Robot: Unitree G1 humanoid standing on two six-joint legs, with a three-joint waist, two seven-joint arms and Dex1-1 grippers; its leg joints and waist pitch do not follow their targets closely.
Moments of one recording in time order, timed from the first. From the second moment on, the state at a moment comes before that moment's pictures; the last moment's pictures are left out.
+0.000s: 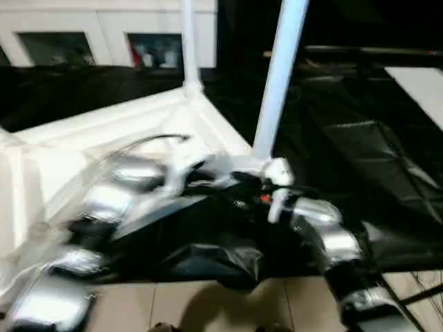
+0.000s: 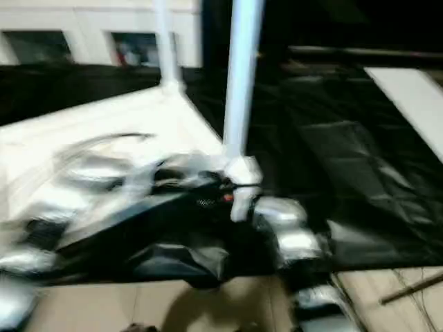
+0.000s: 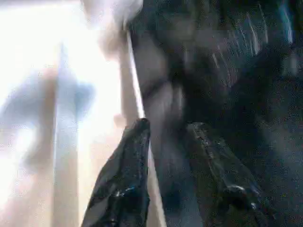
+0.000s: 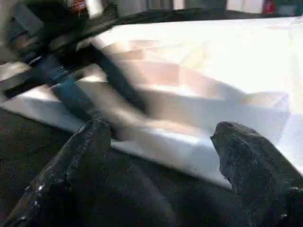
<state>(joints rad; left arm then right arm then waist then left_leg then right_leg) -0.60 0.49 -0.24 0.40 0.01 0.33 -1.19 -0.52 -0.10 0.08 0.65 0.18 -0.03 0.88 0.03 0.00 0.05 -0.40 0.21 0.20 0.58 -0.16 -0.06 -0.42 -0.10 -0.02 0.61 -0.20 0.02</state>
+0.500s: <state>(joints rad) -0.43 0.62 -0.27 0.12 0.05 0.54 -1.17 -0.77 0.07 -0.04 0.93 0.19 -0.09 0.48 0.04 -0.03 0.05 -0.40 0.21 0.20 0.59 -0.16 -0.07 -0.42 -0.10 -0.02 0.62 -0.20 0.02</state>
